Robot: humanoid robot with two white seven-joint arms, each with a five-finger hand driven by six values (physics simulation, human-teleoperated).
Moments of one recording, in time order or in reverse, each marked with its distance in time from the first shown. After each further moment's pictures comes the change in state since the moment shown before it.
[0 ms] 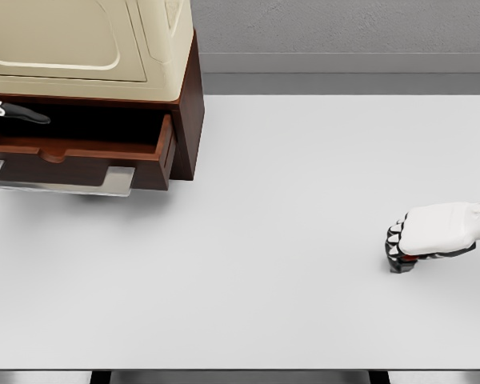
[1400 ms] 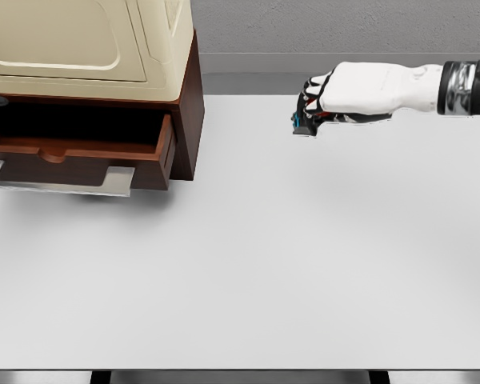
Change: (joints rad) left arm 0.000 0.039 -0.008 0.106 0.007 -0.038 0.000; right arm 0.015 0.467 -0.505 0.263 -0.009 -0.002 0.002
